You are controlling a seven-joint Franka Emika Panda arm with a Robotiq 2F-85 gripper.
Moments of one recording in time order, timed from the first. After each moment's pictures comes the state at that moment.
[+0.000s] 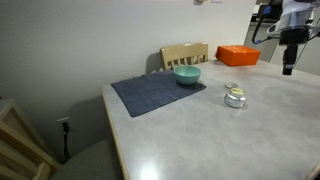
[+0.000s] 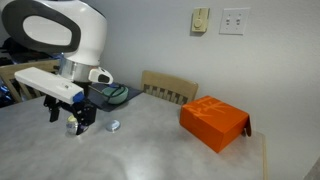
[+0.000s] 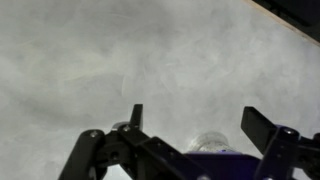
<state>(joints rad) -0.05 0.17 -0.07 -2.28 0.19 2.13 -0.64</state>
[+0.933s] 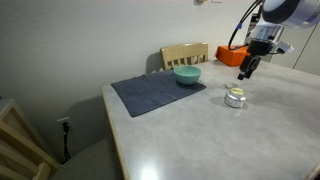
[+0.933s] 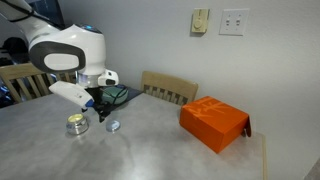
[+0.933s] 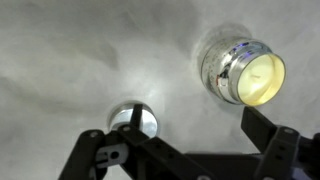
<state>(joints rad) -0.04 0.37 0.07 -2.19 0.38 2.55 -0.53</state>
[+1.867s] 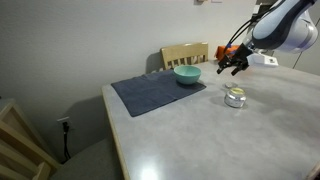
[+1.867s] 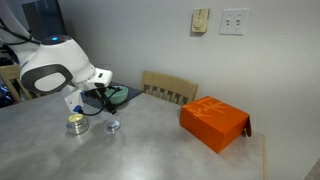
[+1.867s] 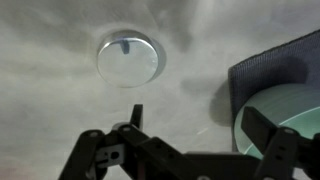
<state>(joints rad) 0.03 0.50 0.12 -2.23 0.43 3.23 -0.05</state>
